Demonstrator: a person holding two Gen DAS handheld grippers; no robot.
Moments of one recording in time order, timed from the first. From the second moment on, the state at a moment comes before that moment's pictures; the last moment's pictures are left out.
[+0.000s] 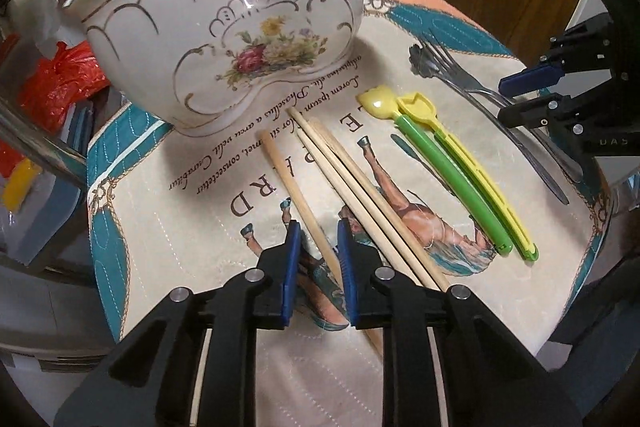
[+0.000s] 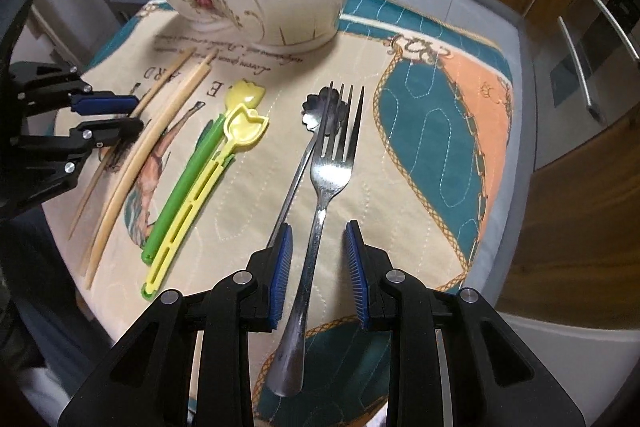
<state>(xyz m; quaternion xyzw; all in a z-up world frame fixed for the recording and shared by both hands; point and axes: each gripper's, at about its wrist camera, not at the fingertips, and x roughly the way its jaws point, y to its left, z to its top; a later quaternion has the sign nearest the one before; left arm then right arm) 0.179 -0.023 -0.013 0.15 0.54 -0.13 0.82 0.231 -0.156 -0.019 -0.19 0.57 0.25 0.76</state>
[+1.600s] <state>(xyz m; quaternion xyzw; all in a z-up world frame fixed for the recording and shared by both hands) 0.155 0.053 0.083 -0.07 0.19 -0.10 0.97 0.202 -0.176 0.065 -0.03 0.31 0.29 0.90</state>
